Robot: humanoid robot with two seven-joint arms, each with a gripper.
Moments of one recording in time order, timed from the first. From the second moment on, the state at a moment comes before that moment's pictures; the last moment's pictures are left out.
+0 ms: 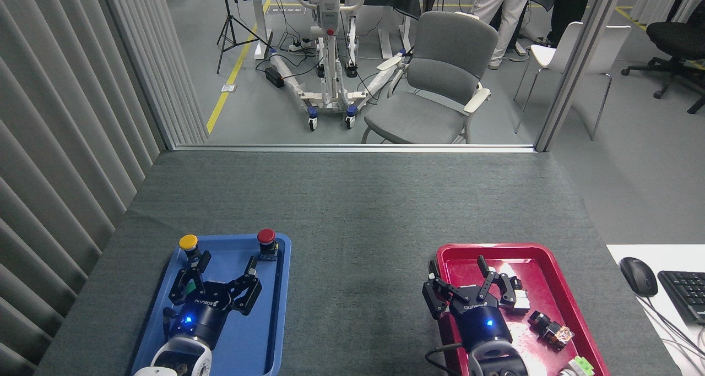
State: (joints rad) left arm -0.23 0.21 -0.23 -1.18 -1.22 -0.06 0.30; right arm -0.14 -0.01 0.16 -1.29 1.45 0.02 -0.12
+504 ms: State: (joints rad) left arm 0.02 0.24 -0.19 -1.43 -1.21 -0.08 0.21; right arm -0.14 -0.01 0.16 -1.29 1.45 0.02 -0.12
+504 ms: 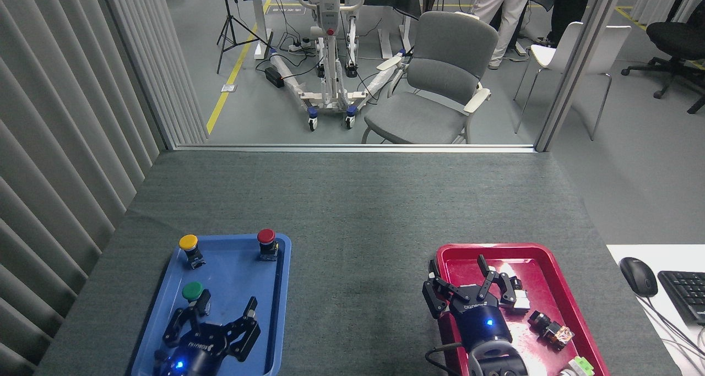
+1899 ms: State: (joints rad) left arm -0.19 0.22 -0.16 -1.06 -1.21 0.16 -0.01; right arm -0.10 0.00 0.15 -1.30 1.44 -0.02 -0.17
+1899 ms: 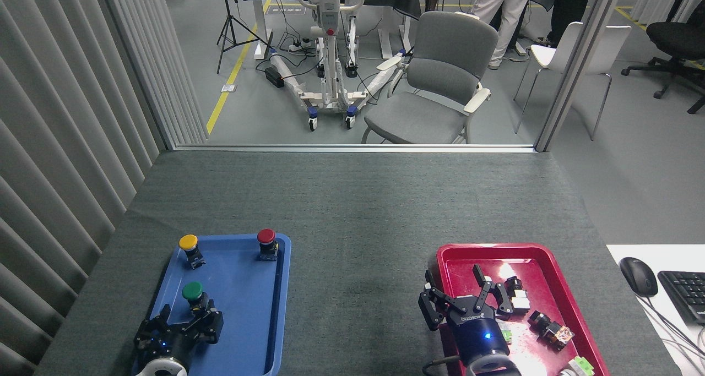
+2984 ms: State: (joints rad) left arm -0.08 0.21 -0.16 -1.33 -1.20 -0.07 0.02; right arm -0.11 0.00 0.16 -1.29 1.39 0.02 -0.14
